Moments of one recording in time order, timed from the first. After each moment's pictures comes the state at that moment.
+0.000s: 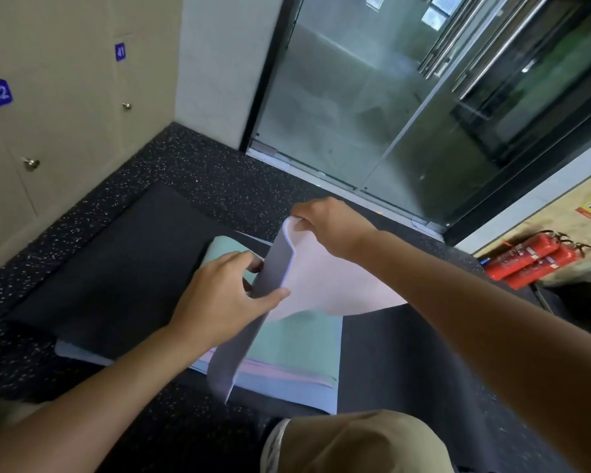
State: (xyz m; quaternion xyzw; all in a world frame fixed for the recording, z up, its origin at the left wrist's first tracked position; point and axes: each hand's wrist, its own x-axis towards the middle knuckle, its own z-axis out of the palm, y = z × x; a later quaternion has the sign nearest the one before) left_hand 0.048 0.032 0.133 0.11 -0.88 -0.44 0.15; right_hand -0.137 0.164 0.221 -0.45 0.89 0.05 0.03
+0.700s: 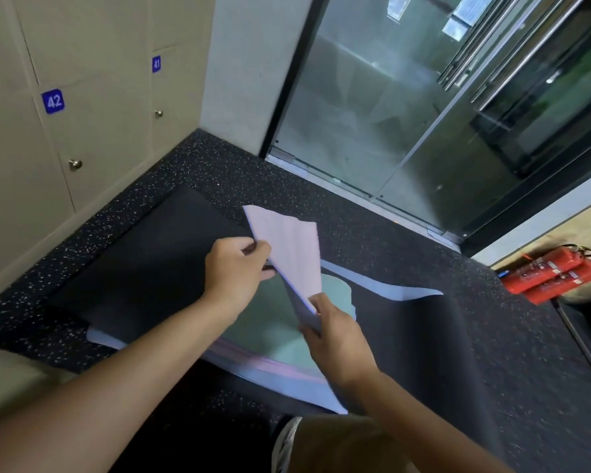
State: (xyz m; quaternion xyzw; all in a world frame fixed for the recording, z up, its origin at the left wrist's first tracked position) left_hand 0.035 0.026 0.134 0.26 -0.59 -0.74 0.19; right_hand 0.016 0.222 0.133 -0.26 0.95 -0.15 0.09
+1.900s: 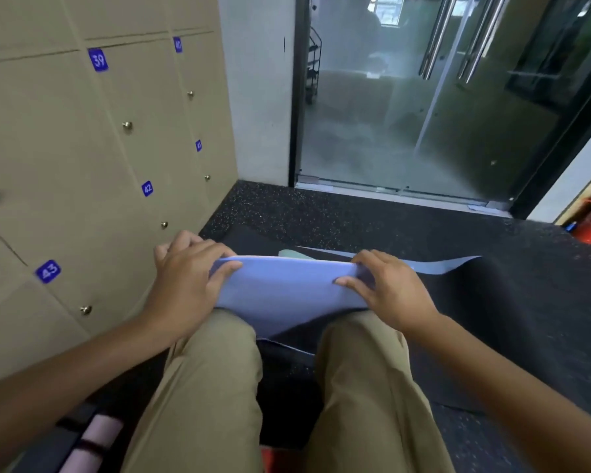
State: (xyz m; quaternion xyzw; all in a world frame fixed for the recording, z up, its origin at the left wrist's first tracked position) left_hand 0.267 0.038 0.261 0.05 -0.93 -0.15 0.32; right_hand 0.117 0.334 0.238 -0.37 0.89 -0.23 -0.15
